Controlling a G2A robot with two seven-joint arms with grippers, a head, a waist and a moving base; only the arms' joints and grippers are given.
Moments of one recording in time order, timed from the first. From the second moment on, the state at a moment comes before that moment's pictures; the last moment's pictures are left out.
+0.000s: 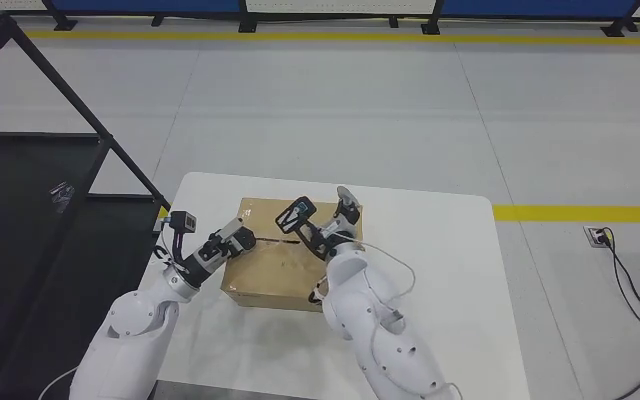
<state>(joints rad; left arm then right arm) 0.98 -1.12 -1.39 -1.28 -0.39 -0.46 -0.75 -0.86 -1.70 1.04 -1.52 -2.13 -0.09 0.66</state>
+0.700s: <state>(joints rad) 0.97 -1.12 -1.38 -1.27 -0.39 -0.46 -0.75 -1.11 -1.65 1.17 -1.81 -2.03 -0.35 0.38</state>
